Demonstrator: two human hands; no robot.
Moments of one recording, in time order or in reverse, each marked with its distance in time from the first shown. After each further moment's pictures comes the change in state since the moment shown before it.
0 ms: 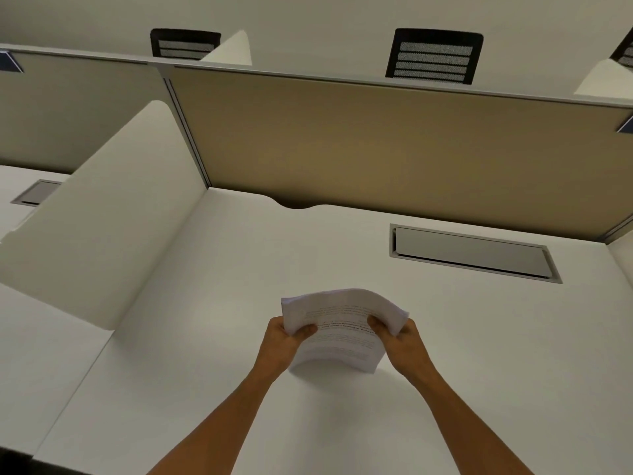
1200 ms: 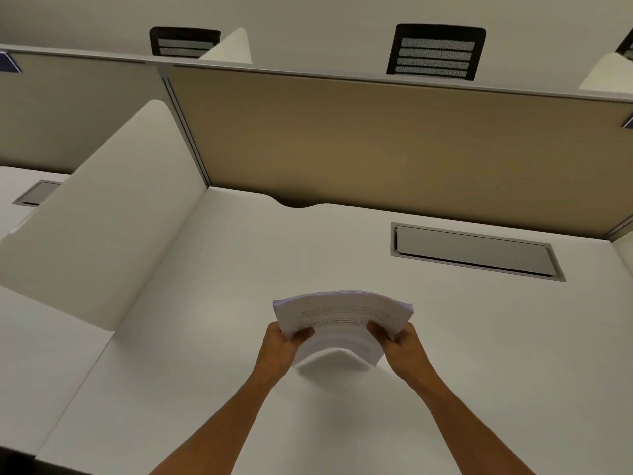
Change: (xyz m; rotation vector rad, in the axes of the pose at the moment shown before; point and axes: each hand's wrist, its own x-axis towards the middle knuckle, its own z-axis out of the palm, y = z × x) left_hand 0.004 -0.018 -0.001 0.007 -0.007 -0.004; right_hand 0.001 0.009 0.003 0.036 -0.026 0.058
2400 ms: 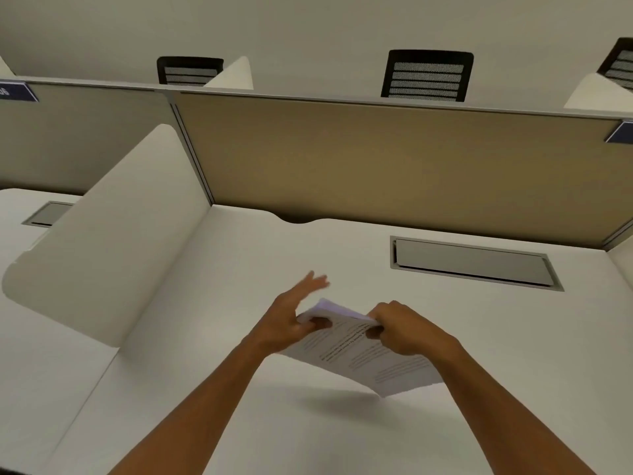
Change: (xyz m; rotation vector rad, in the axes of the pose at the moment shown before) left_hand 0.020 0.083 -0.019 0.480 -0.332 0.556; right_hand 0.026 -0.076 -0.015 -1.033 -0.394 -0.059
